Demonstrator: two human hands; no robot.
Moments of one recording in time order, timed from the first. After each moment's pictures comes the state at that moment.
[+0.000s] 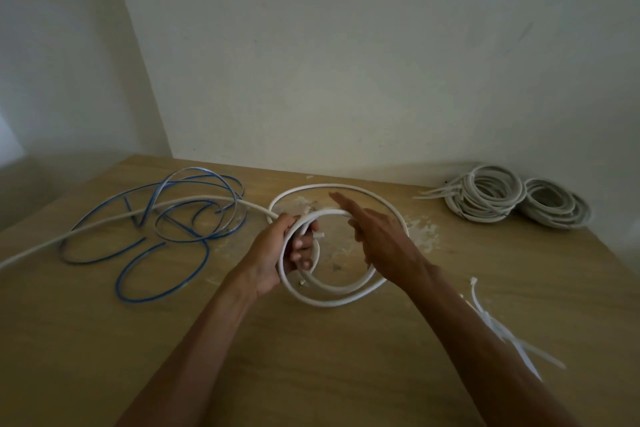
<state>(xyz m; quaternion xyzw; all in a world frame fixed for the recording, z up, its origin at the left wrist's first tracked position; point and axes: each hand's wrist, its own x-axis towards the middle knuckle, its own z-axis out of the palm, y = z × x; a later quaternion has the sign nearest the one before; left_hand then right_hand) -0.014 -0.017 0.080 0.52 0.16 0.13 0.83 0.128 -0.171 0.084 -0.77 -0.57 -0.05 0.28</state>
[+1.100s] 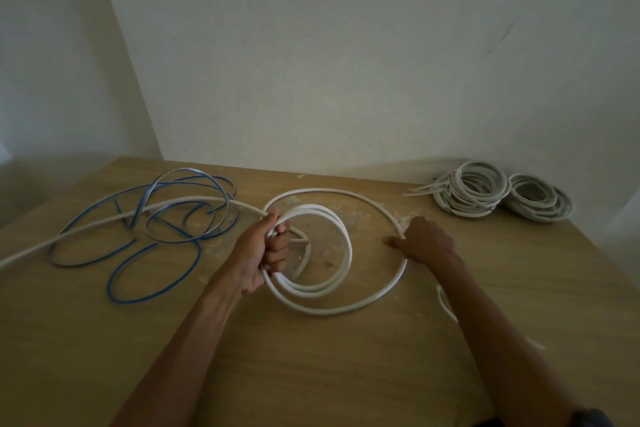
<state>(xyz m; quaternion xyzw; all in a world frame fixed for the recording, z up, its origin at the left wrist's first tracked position) -0.021 -0.001 0.065 0.48 0.16 0.13 0.85 0.210 -0.209 0.058 -0.96 -0.21 0.07 0.16</state>
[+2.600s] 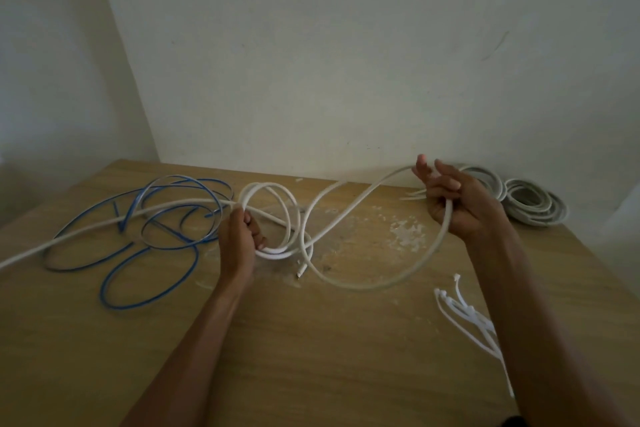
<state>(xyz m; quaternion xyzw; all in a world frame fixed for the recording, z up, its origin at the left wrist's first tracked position) -0.007 0.014 0.054 0.51 0.26 0.43 0.70 0.199 -0.236 0.159 -0.26 -0.10 0.43 0.86</state>
